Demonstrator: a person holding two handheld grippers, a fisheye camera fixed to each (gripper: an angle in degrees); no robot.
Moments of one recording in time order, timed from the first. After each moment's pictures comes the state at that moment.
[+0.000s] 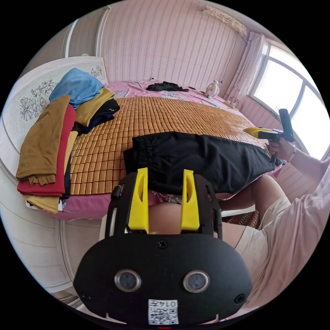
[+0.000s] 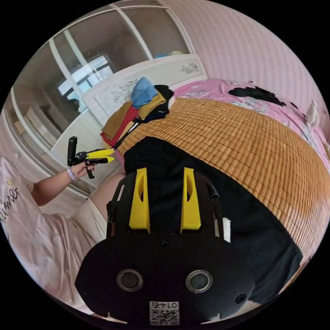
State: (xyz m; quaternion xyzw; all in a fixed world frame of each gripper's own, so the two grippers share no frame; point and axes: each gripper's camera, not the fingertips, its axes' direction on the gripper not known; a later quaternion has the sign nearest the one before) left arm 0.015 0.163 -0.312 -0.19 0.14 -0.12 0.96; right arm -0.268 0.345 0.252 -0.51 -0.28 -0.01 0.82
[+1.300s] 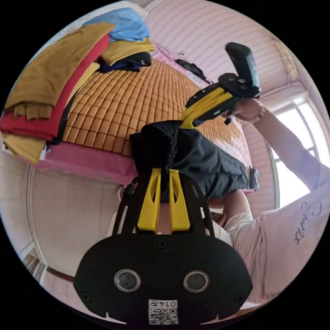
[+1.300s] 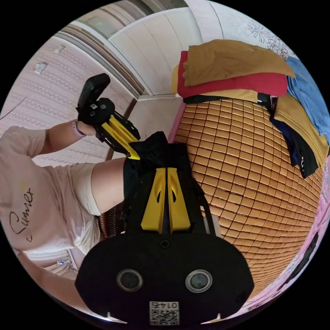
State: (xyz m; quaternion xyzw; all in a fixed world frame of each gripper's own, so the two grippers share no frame) left arm -0.165 0.302 -0.220 -0.31 0.23 -0.32 0.87; right arm -0.662 0.498 0.553 -0.61 -0.51 -0.34 0.50
